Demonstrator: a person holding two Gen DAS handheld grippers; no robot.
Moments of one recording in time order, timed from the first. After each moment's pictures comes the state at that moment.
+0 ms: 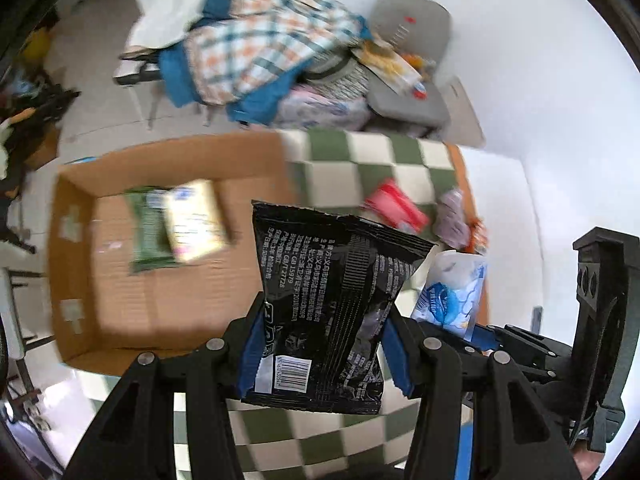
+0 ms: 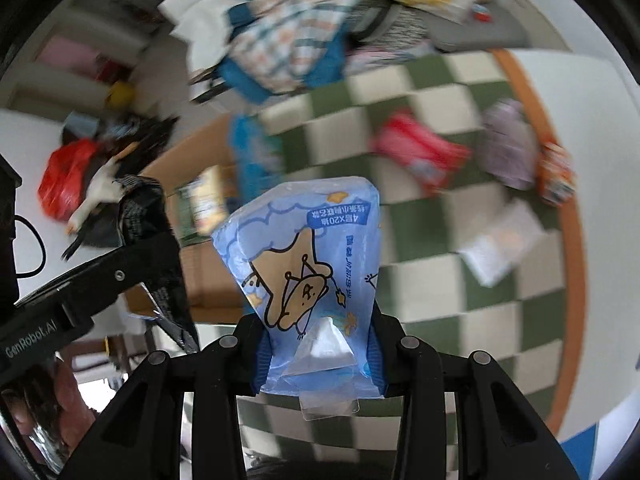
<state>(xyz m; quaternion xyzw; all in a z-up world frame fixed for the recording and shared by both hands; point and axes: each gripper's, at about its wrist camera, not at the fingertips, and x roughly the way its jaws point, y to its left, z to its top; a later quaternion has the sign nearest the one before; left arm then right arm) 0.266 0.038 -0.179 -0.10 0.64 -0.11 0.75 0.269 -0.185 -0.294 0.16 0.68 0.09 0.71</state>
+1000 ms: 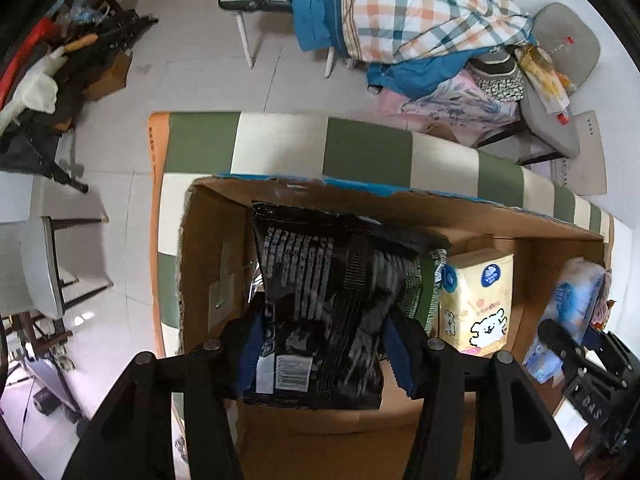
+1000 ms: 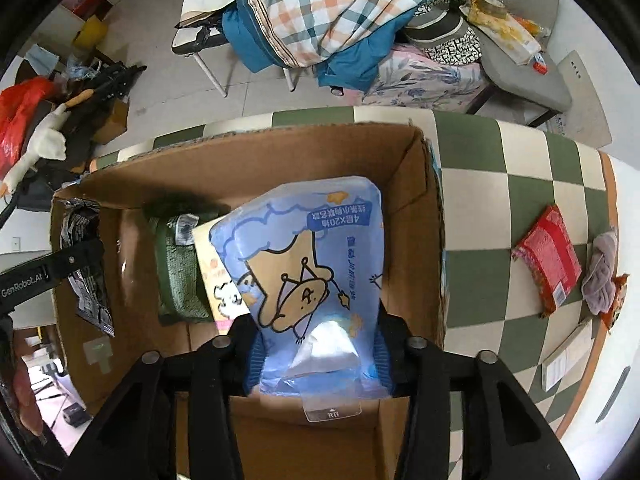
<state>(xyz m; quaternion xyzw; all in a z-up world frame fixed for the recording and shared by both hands) 0.370 0.250 -0.343 -0.11 0.73 0.03 0.67 0.410 0.018 -0.405 0.01 0.72 0.05 0.69</state>
